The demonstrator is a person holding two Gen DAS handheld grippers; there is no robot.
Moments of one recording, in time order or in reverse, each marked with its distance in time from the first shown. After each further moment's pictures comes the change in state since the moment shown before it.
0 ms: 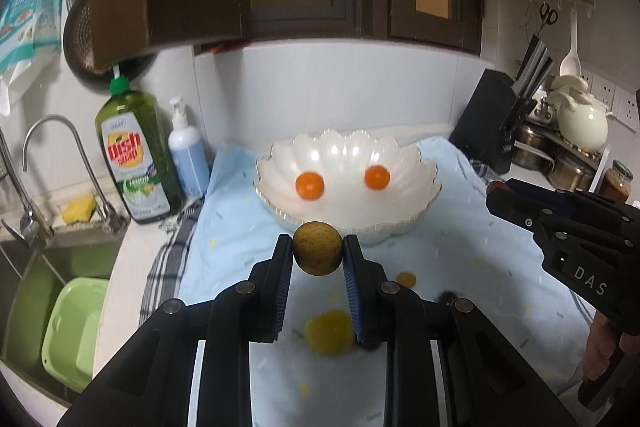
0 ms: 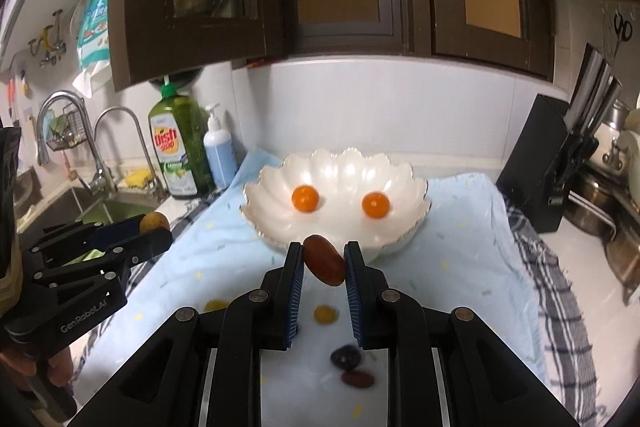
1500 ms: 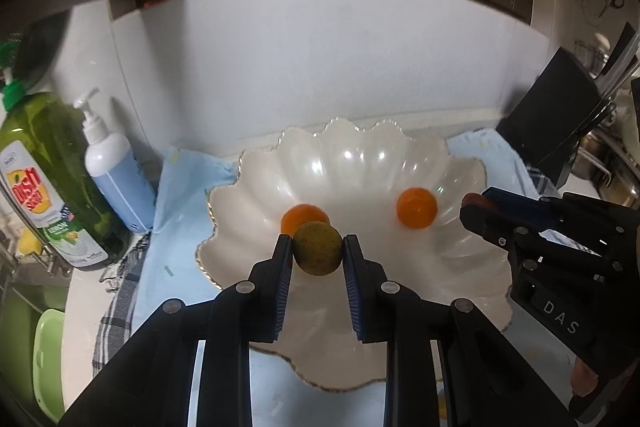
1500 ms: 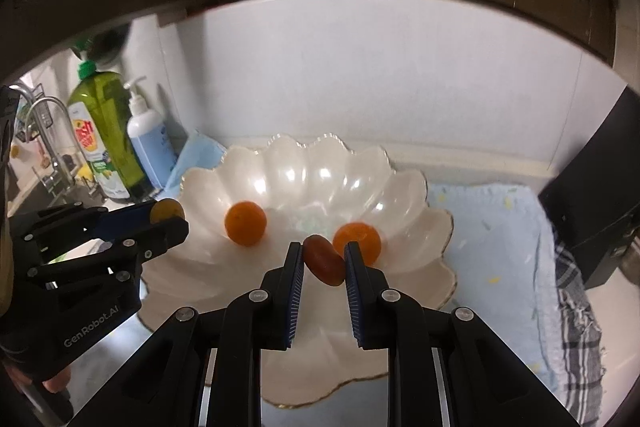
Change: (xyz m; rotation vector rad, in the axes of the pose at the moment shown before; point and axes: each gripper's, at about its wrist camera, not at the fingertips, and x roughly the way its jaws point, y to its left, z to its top) left arm 0.191 -0.003 0.069 -0.005 0.191 0.021; right arm 0.185 -0.056 0.051 -0.017 0.187 0.028
